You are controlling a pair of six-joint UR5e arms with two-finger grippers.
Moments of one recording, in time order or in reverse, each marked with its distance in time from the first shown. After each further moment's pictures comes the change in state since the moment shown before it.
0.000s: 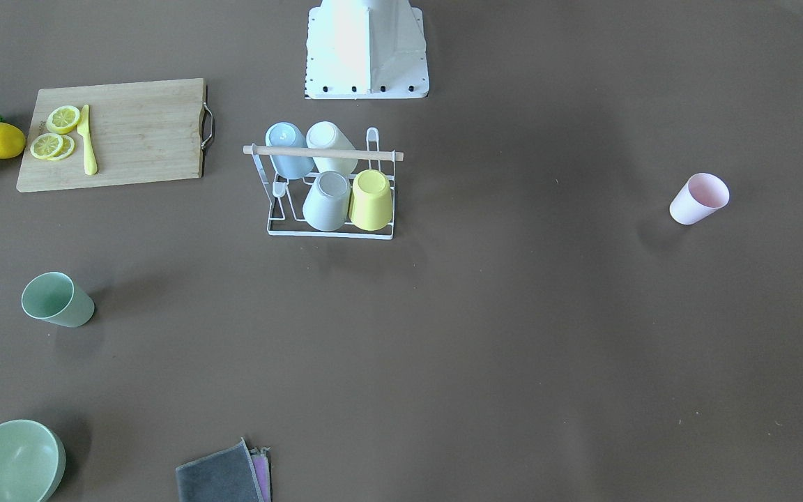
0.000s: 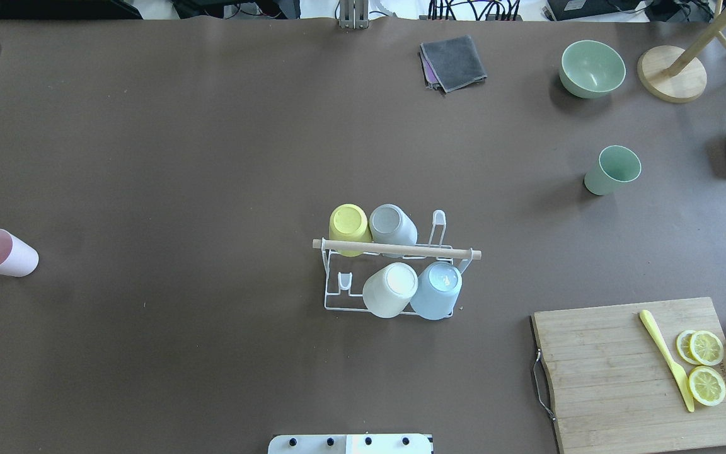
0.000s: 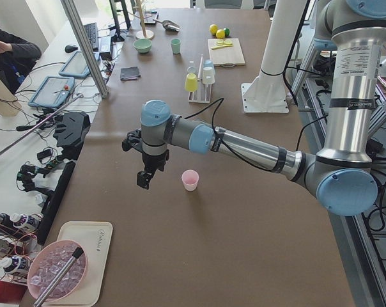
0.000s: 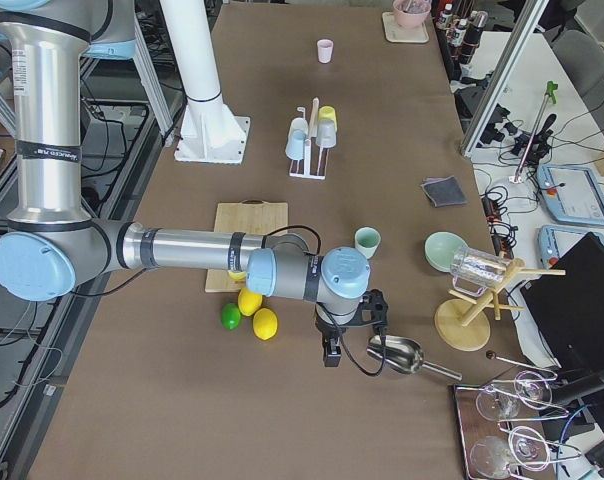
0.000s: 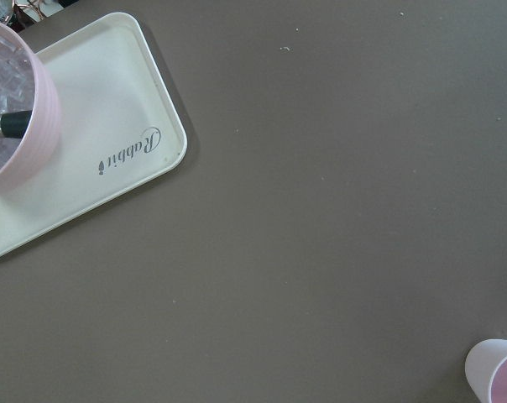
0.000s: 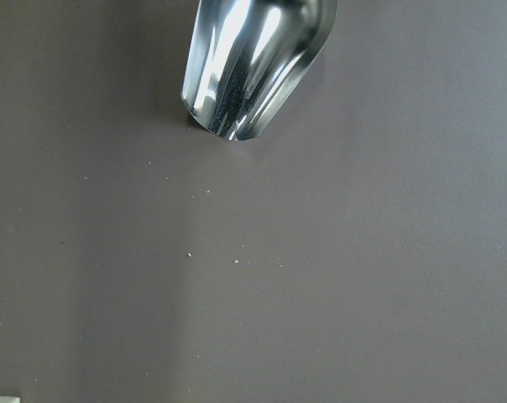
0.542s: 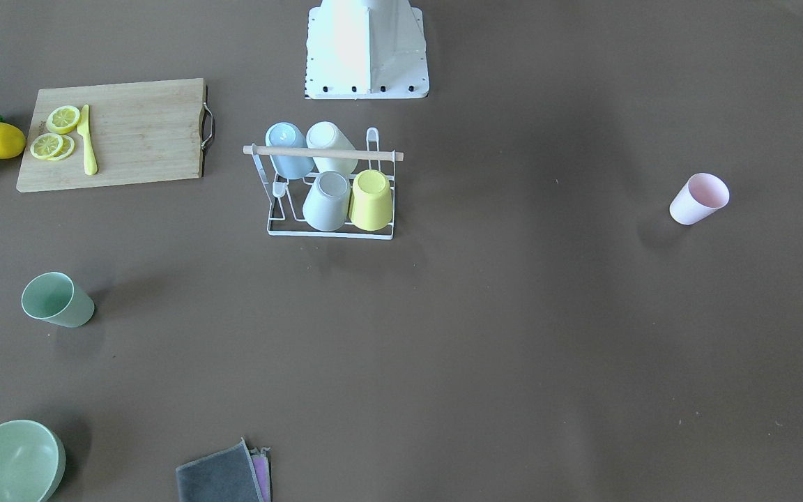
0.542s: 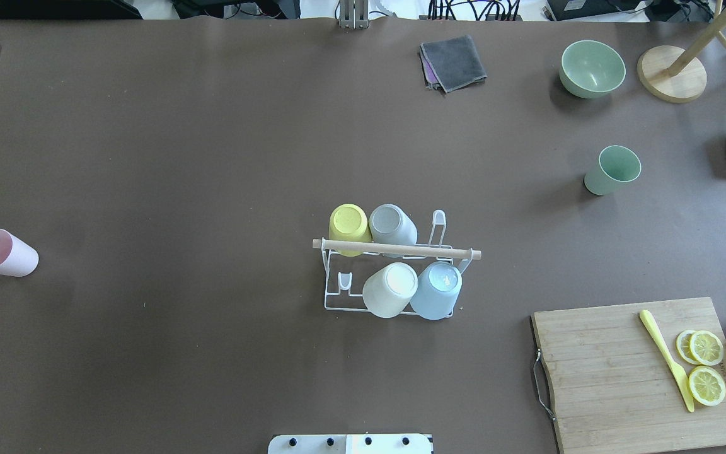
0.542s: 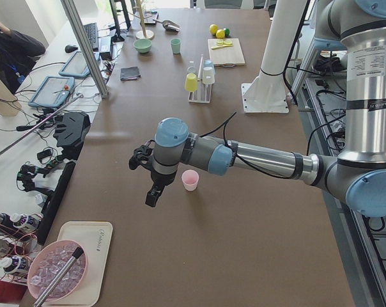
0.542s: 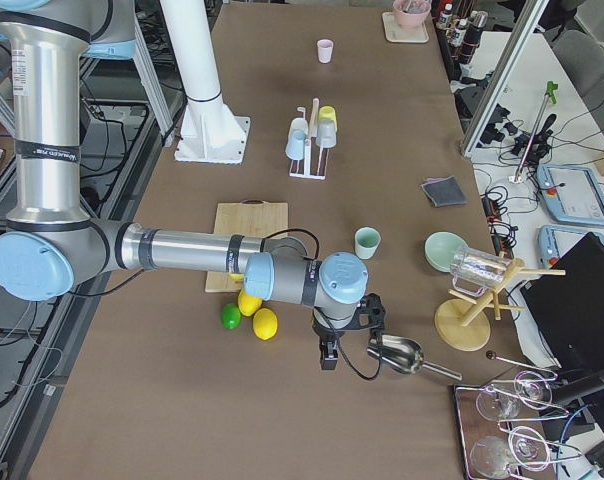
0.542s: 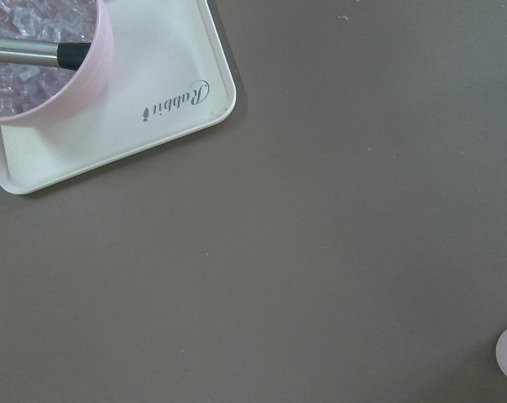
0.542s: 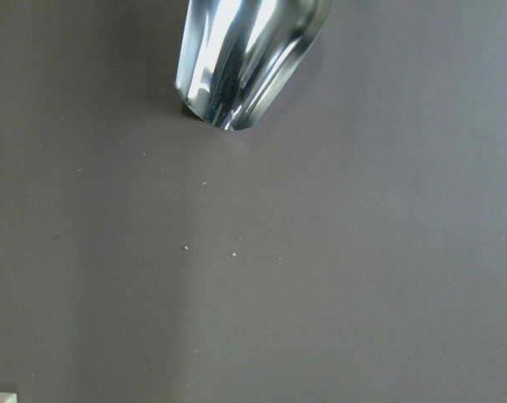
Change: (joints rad) left arm -0.085 0.112 0.008 -0.179 -0.024 -0.075; right arm 0.000 -0.003 -0.007 0.006 0.008 -0.001
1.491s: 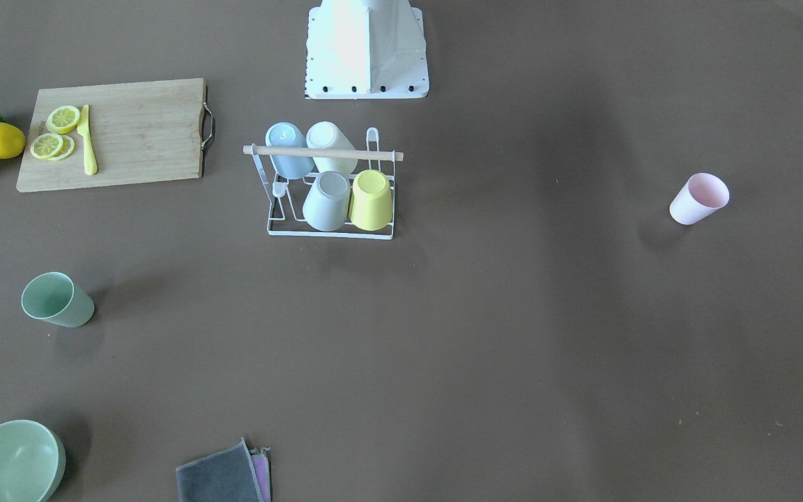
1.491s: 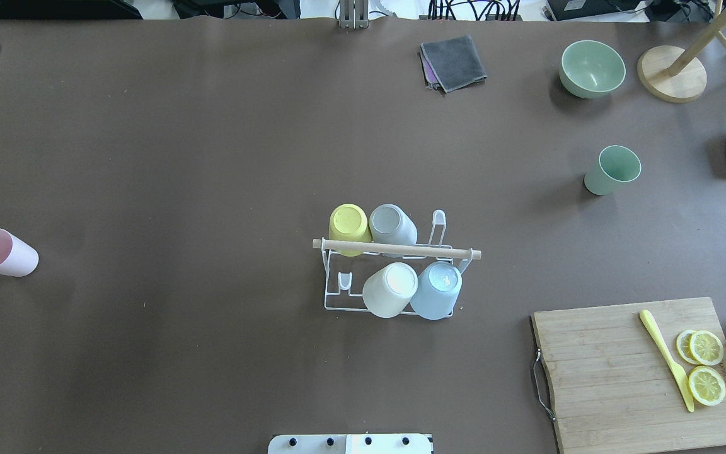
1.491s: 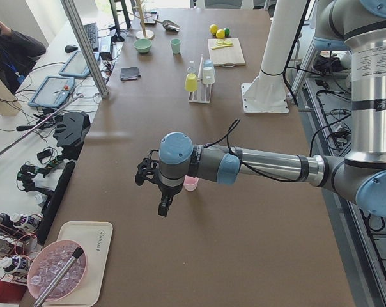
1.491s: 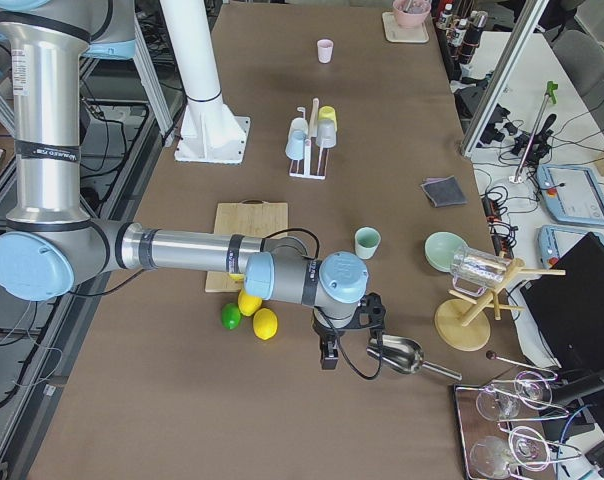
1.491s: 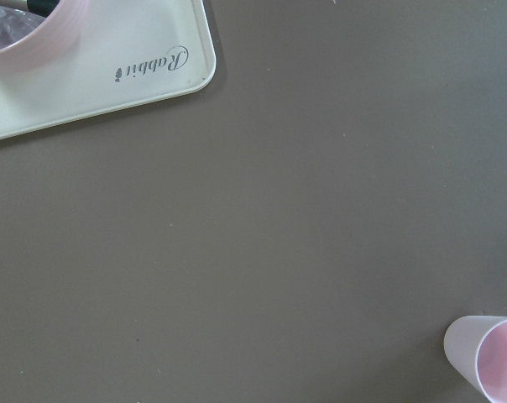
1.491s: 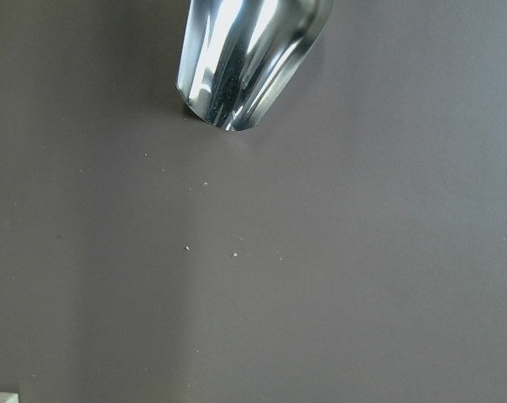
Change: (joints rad) left arm -0.069 0.063 0.034 0.022 -0.108 -0.074; right arm 0.000 -0.004 -0.005 0.000 0.002 0.000
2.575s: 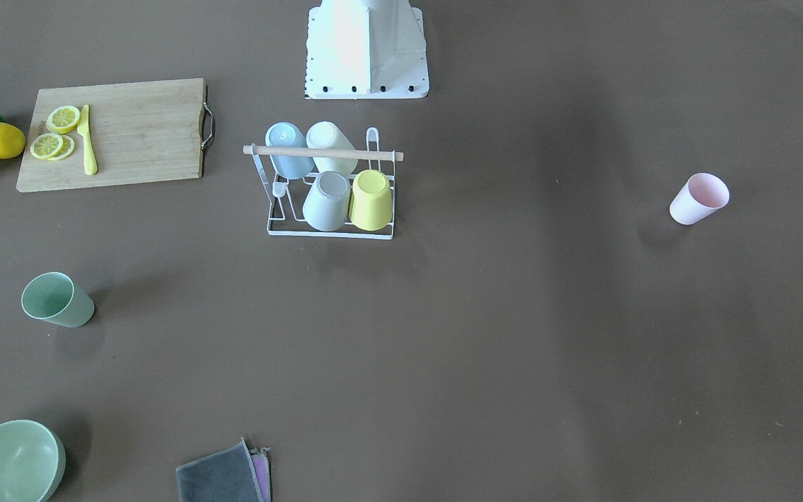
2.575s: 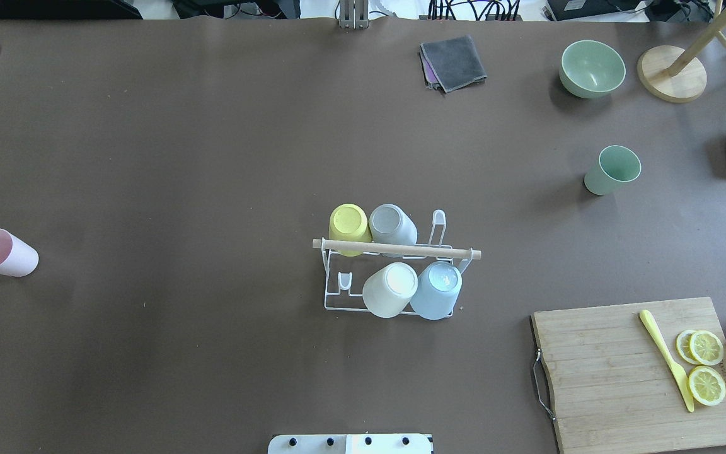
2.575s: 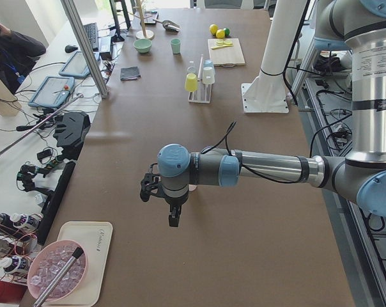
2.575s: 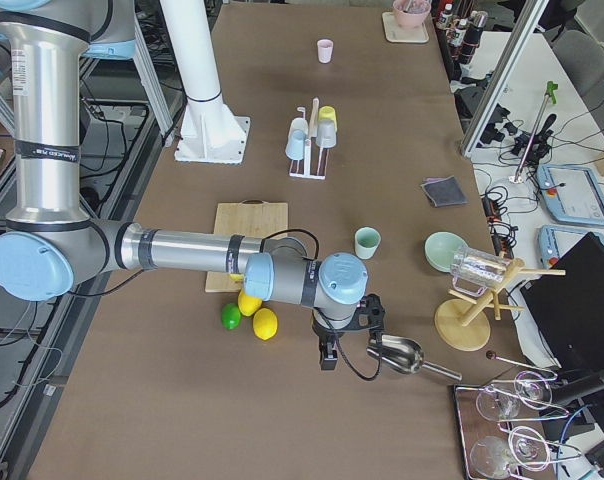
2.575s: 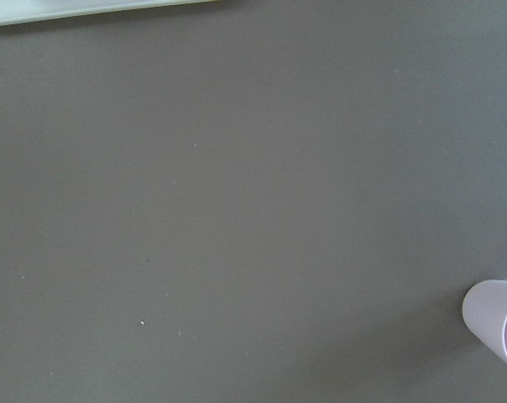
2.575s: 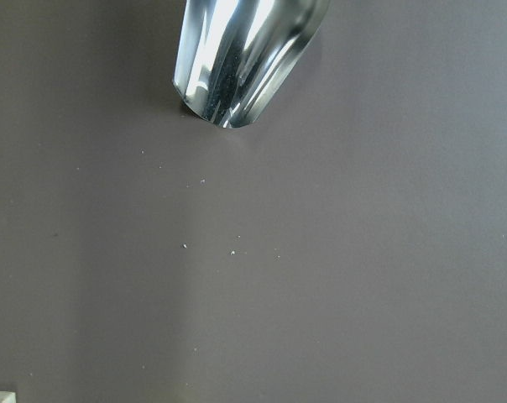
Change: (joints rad) left arm -0.009 -0.005 0.004 0.163 -0.008 0.000; right arm 0.000 -0.001 -0.001 0.000 -0.001 -0.001
